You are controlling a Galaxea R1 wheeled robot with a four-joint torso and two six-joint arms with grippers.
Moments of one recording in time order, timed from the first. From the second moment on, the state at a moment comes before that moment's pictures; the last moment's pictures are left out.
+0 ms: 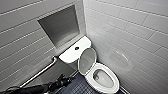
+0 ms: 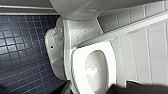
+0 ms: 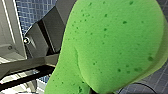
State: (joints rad) left arm 0.56 2.46 -1.77 -0.05 -0.04 -0.70; right arm -1.52 2.52 -2.32 -0.76 0.50 1.20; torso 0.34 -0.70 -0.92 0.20
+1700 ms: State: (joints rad) left arm 0.44 2.69 -2.21 -0.05 -0.03 -0.84; right arm -1.75 2.86 -2.91 -0.82 0.90 1.06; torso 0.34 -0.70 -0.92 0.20
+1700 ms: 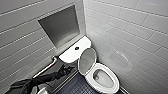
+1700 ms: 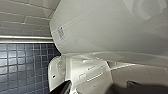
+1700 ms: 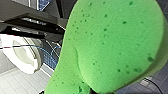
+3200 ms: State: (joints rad) left arm 0.64 2.53 -1.68 0.41 0.12 -0.84; right arm -1.67 2.87 -2.97 -0.83 0.78 1.07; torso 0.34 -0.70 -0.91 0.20
